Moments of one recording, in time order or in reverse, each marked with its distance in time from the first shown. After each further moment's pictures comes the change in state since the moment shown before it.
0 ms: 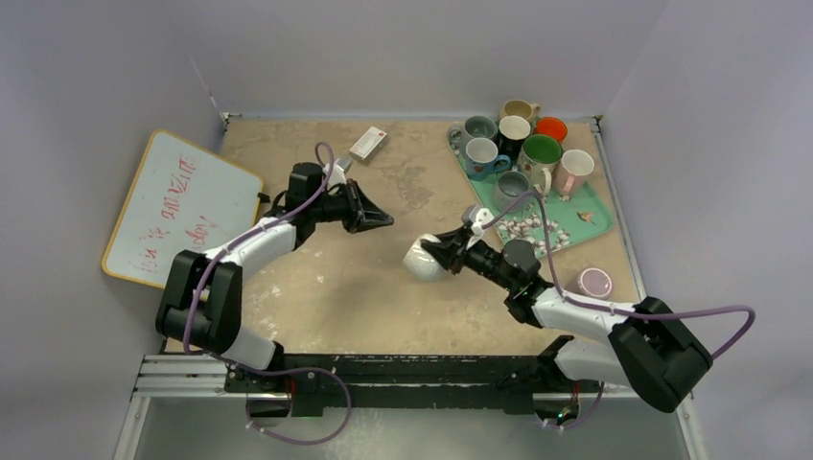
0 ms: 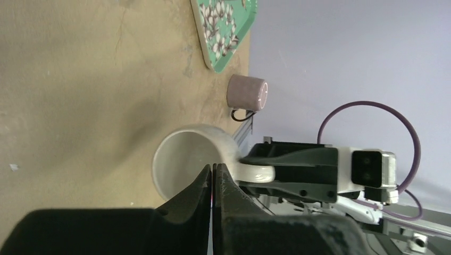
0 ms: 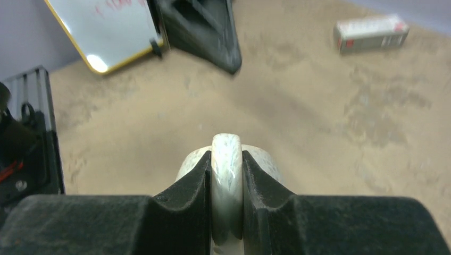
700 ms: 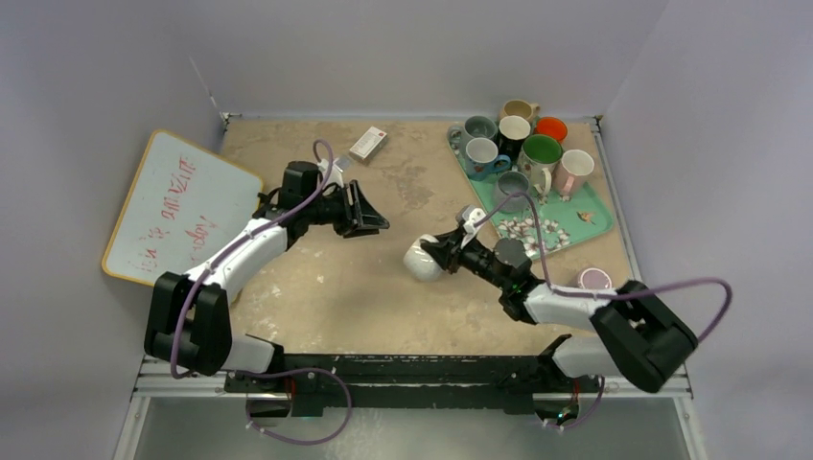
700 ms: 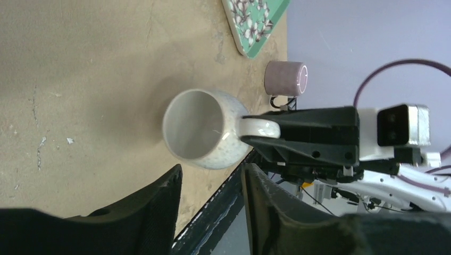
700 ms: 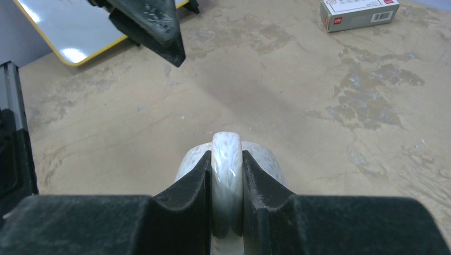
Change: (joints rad) left arm 0.002 -0.097 0.077 -0.306 -0.081 0.309; right arm 0.000 0.046 -0.021 -0.072 0.053 -0.023
